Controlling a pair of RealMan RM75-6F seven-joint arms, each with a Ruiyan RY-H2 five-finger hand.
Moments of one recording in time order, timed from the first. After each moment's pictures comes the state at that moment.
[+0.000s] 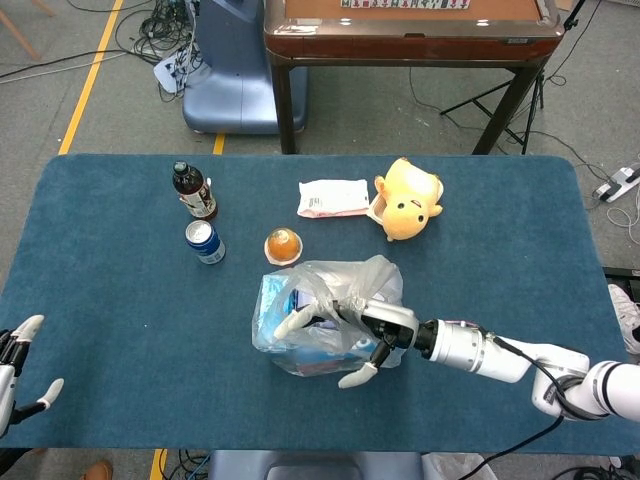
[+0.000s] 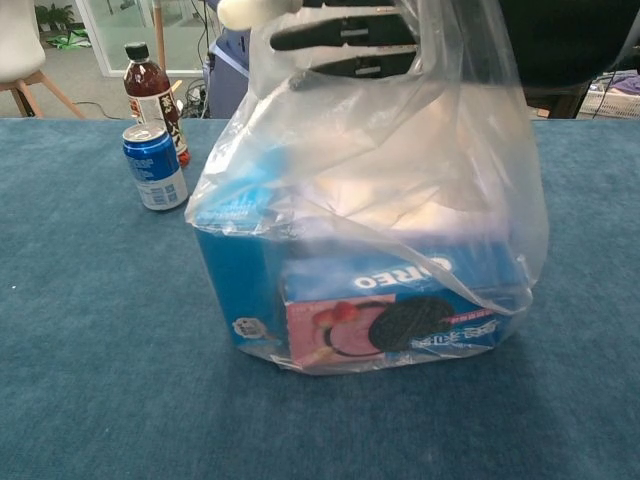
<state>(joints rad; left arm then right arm) 0.02 -1.05 0.00 -1.67 1.56 1.59 -0.01 1.04 -1.08 -0.13 -1.64 -1.93 1.24 1.88</state>
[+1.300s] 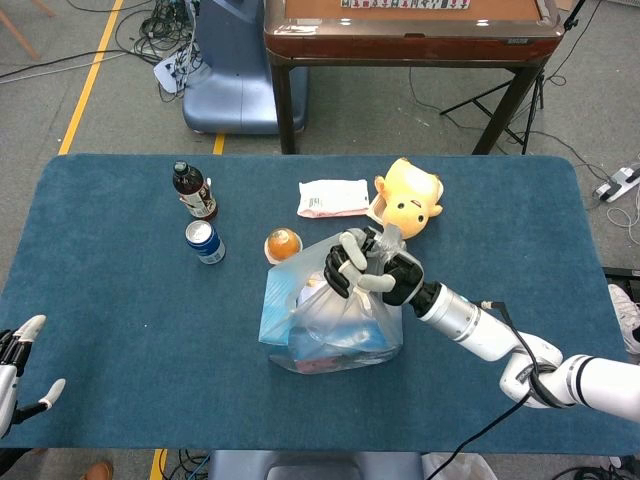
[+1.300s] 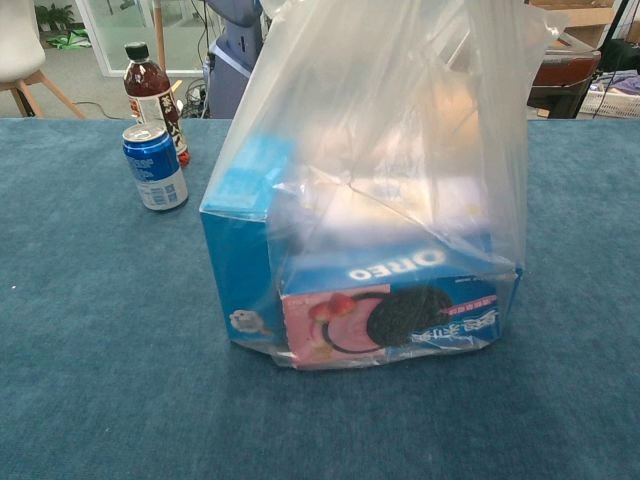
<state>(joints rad) 0.01 -1.05 0.00 -1.67 1.57 1.59 -0.01 0.99 -1.18 0.03 -1.58 -1.65 1.29 2.35</state>
